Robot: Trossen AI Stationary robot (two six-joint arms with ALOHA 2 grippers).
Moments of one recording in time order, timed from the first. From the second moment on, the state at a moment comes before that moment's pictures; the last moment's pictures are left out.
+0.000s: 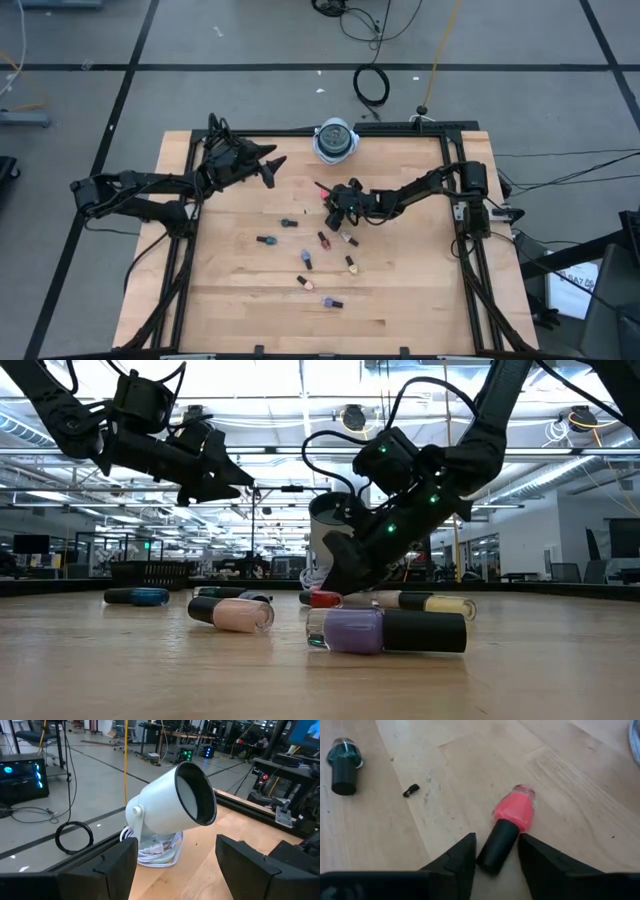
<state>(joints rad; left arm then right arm) 0.50 1.20 0.36 0.74 -0.05 -0.18 -0.12 1.98 0.85 0.40 0.29 0.29</state>
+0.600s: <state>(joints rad) 0.50 1.20 0.36 0.74 -0.05 -0.18 -0.12 1.94 0.85 0.41 0.11 0.17</state>
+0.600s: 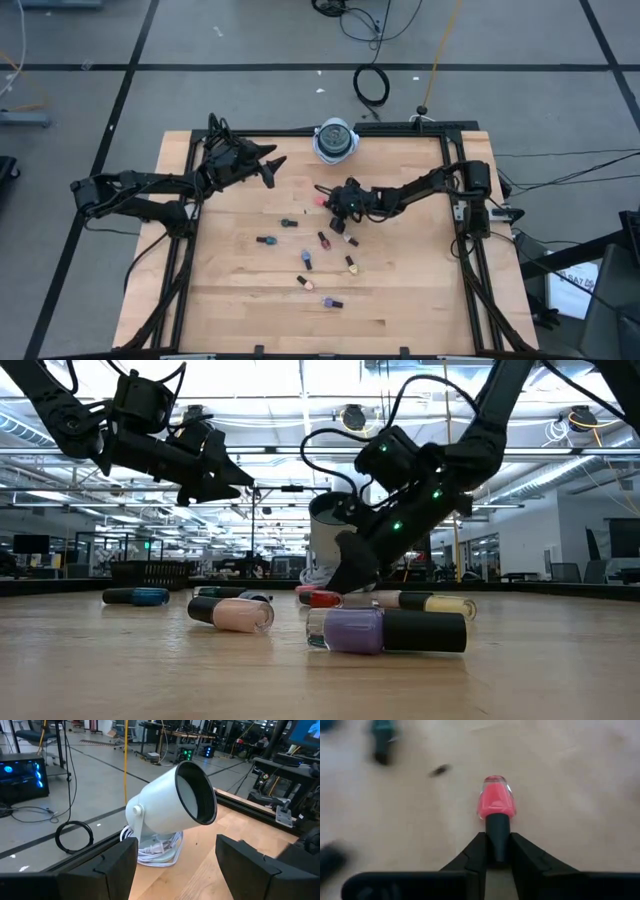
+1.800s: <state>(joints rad) 0.50 1.20 0.36 0.73 -0.05 -0.19 0.07 1.67 0.65 1.51 -0.85 0.46</state>
